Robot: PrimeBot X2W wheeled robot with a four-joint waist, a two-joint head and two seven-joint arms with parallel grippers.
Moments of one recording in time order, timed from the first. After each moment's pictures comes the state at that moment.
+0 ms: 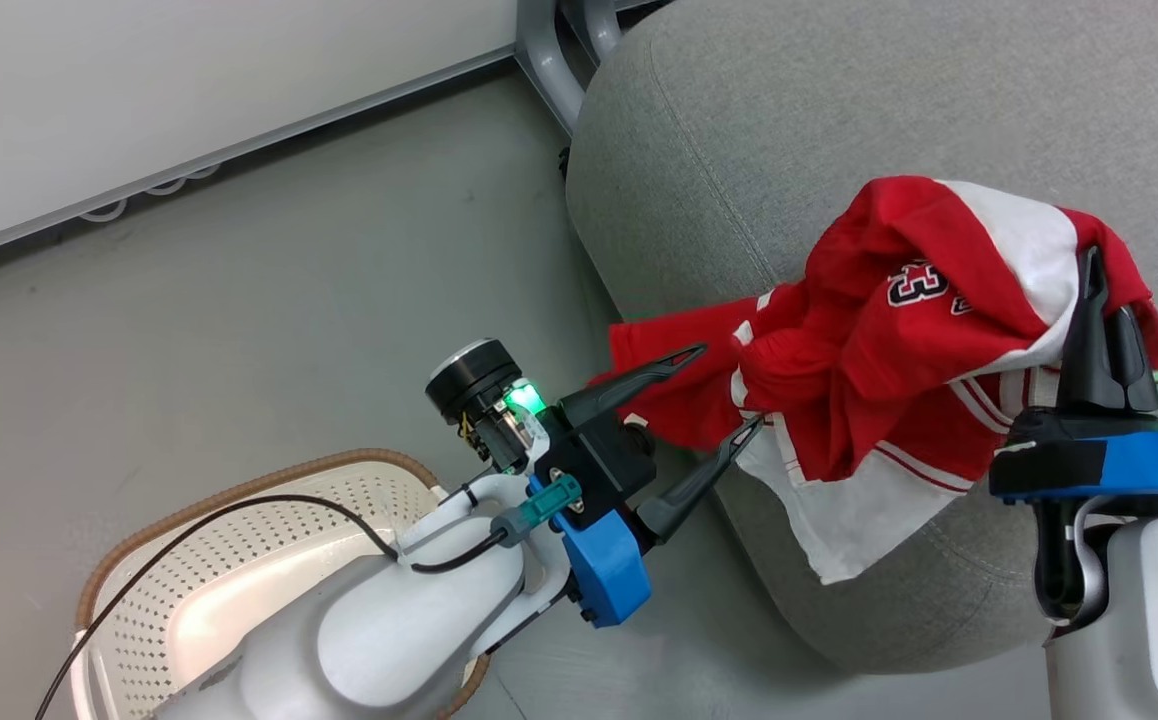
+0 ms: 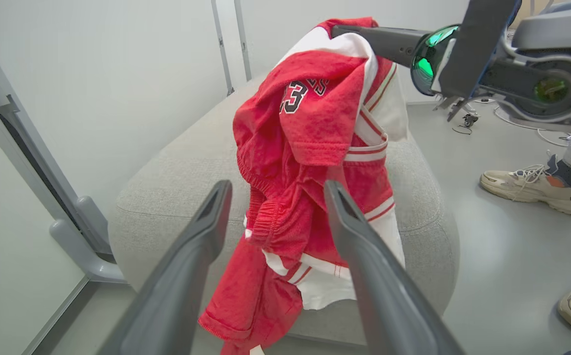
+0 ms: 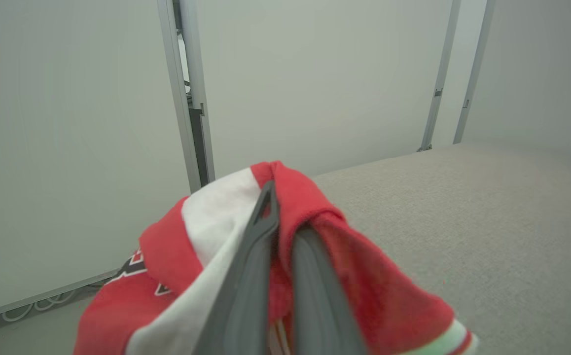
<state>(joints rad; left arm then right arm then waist) -0.84 0.21 -1.11 0.36 -0.44 -0.03 -0.20 -0.38 -0.05 -0.21 0.25 0.08 0.13 -0.26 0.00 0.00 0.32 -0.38</state>
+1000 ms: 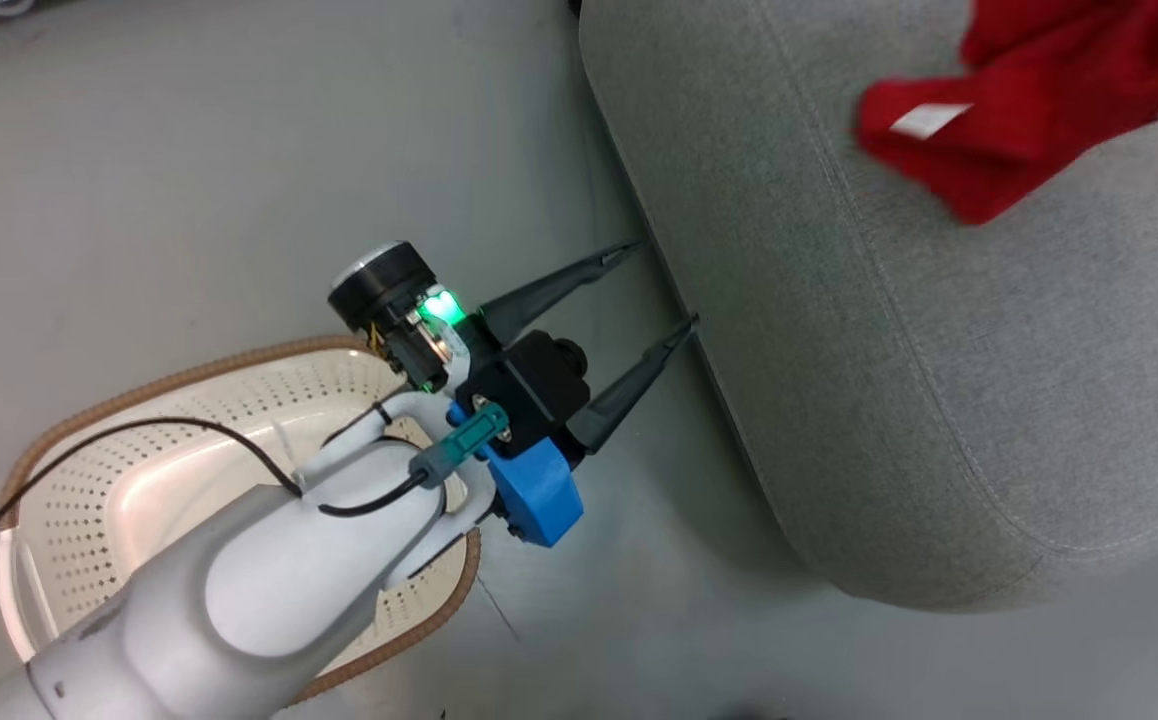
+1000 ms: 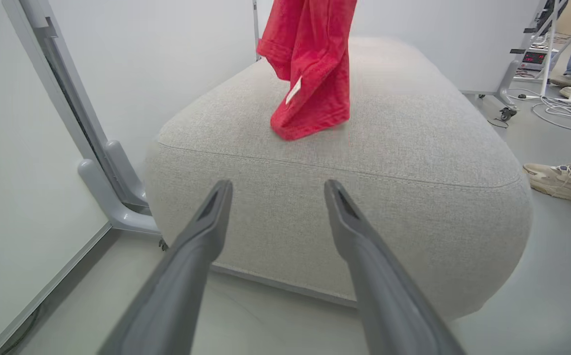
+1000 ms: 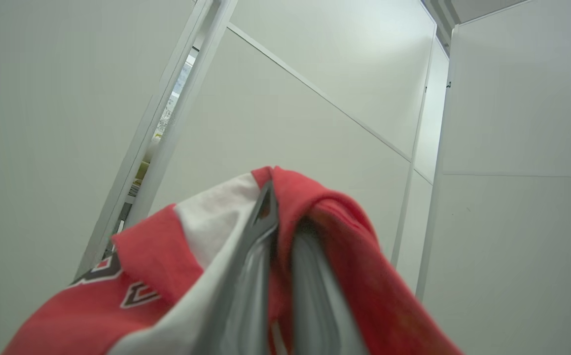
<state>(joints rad) -0.93 0.34 -1.08 0.23 -0.41 0.00 -0.14 -1.06 -0.38 -0.38 0.09 0.01 0.13 -0.17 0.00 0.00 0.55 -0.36</state>
